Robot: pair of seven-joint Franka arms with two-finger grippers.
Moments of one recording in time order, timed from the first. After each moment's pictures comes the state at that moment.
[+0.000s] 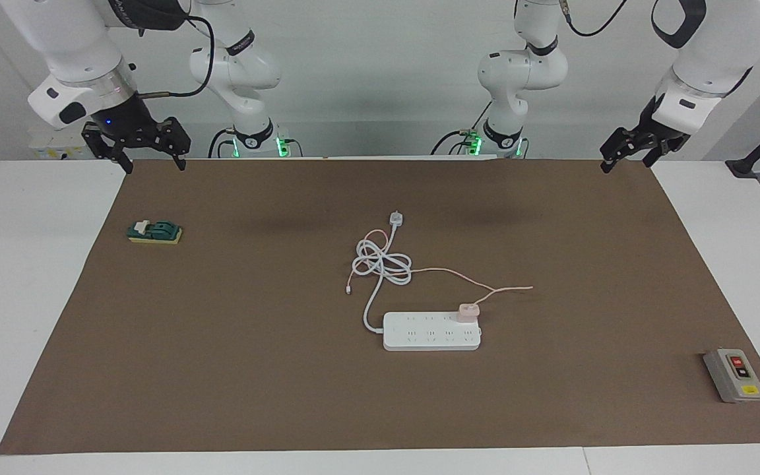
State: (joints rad) left arm -0.05 -0.13 0.07 -1.74 0.01 1.54 -0.06; right arm -0.11 -0.05 0.07 -1.61 0.00 1.50 -0.10
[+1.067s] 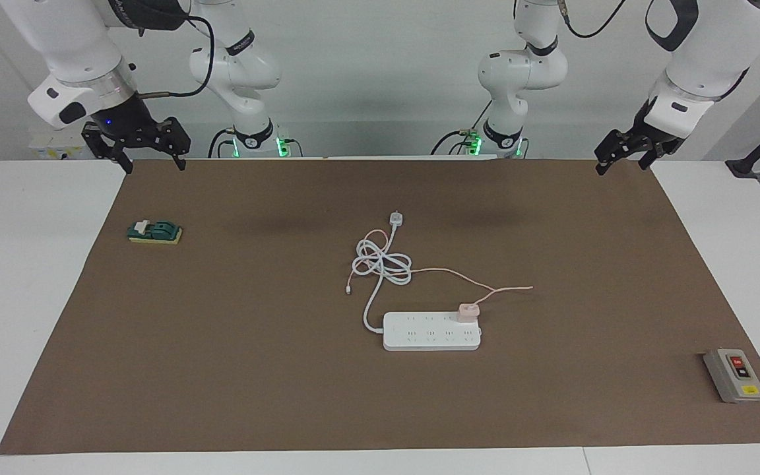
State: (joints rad) left arm -0.03 -0.11 0.03 -1.73 0.00 1.55 -0.06; right arm -0.11 -0.05 0.07 -1.61 0.00 1.50 -0.10
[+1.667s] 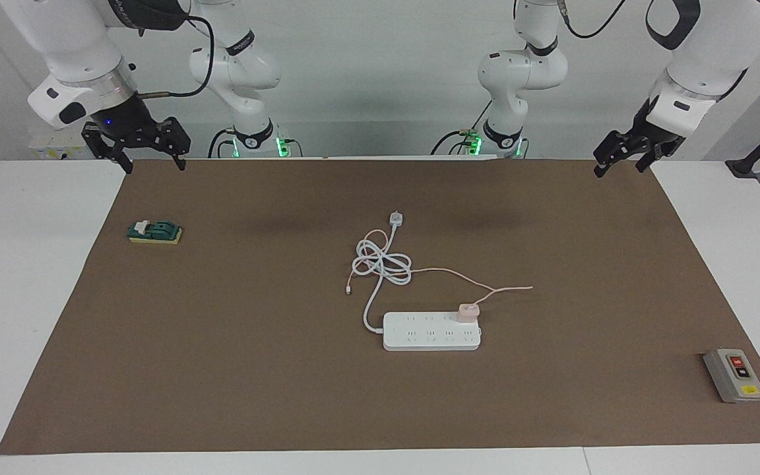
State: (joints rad) left arm -0.03 -0.11 0.03 -1.73 -0.03 1.57 -0.08; right arm -0.11 -0.05 0.07 -1.61 0.00 1.50 -0.10
